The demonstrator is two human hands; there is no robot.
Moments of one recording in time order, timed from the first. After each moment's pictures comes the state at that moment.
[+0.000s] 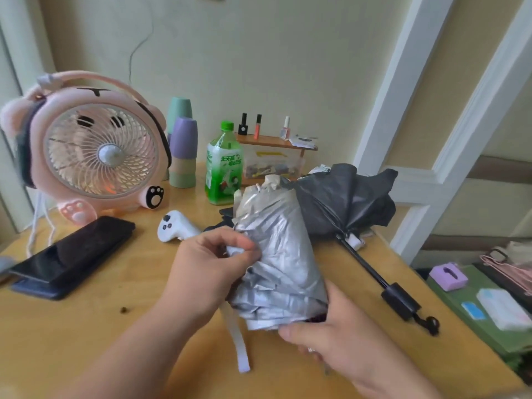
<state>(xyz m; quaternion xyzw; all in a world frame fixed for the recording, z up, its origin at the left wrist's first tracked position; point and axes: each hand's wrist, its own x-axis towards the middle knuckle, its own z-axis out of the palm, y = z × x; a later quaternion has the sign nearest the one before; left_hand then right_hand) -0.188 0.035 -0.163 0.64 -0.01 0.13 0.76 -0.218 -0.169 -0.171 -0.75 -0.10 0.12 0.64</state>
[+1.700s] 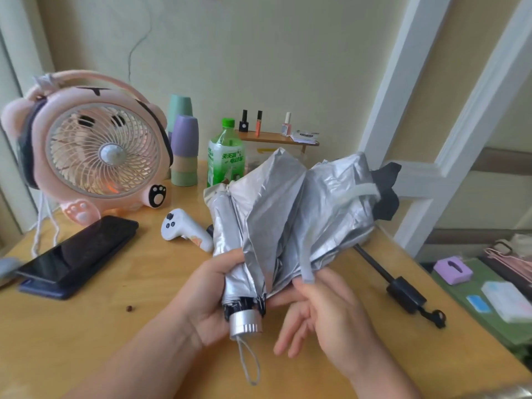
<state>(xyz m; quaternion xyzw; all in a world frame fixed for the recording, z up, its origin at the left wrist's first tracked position) -0.198 0.025 -0.164 0.29 0.09 -0.22 0.93 -0.222 -0.138 -0.163 -0.72 -0.08 0.07 0.69</state>
